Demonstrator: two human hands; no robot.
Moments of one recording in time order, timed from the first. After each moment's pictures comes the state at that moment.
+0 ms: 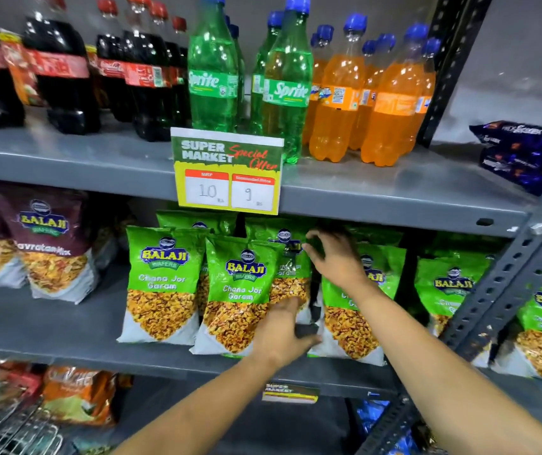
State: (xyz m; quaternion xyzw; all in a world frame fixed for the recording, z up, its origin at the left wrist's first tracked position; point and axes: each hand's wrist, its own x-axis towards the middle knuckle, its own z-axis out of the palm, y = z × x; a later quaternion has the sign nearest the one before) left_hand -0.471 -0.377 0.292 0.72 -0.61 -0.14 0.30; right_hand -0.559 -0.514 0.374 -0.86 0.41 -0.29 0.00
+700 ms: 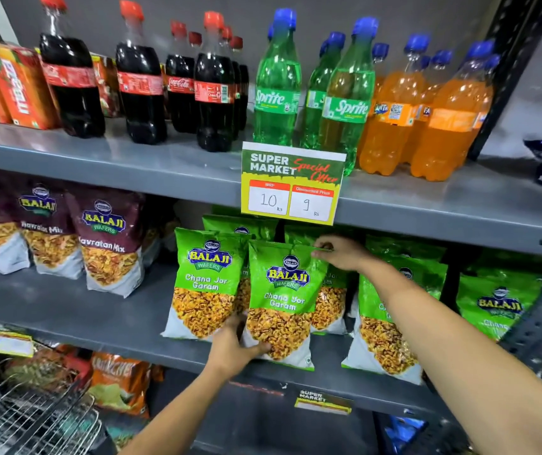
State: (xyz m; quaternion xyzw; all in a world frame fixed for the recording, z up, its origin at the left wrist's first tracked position) left_hand -0.351 -0.314 0.249 0.76 -0.45 -0.21 0.43; right_hand -0.499 -0.518 0.402 -0.88 0.42 -0.09 0.21
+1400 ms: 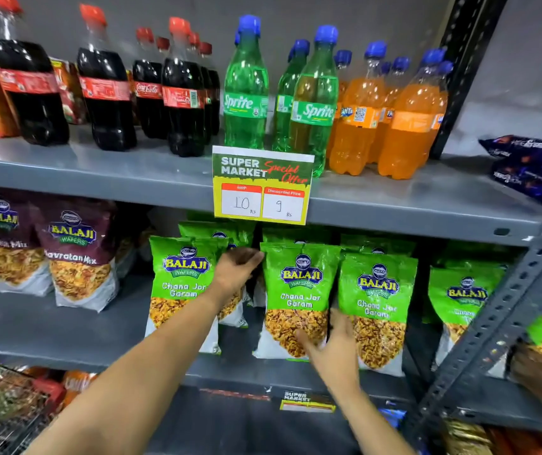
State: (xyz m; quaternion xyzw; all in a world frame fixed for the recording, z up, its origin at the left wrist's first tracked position) left_hand -0.339 -0.406 0.350 0.63 -0.42 -0.29 0.58; right_hand -0.558 -0.394 0.271 -0.73 0.53 -0.36 0.23
